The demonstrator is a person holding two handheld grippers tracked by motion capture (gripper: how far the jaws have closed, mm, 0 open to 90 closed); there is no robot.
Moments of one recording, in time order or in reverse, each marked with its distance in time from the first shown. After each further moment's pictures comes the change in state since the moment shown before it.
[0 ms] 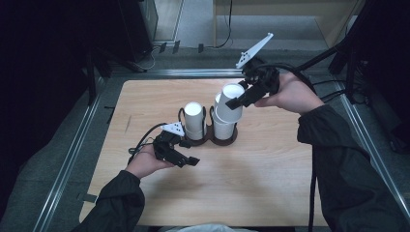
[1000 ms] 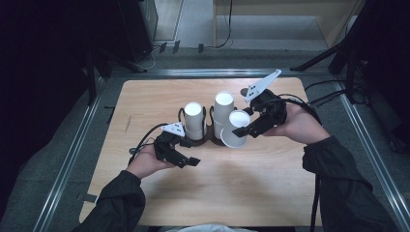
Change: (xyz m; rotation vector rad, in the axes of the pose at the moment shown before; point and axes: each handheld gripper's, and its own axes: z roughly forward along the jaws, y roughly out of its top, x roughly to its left) left arm -0.002 0.000 0.001 -0.009 0.001 0.014; right arm 0.033 -0.058 0.020 -0.014 0.033 -0.035
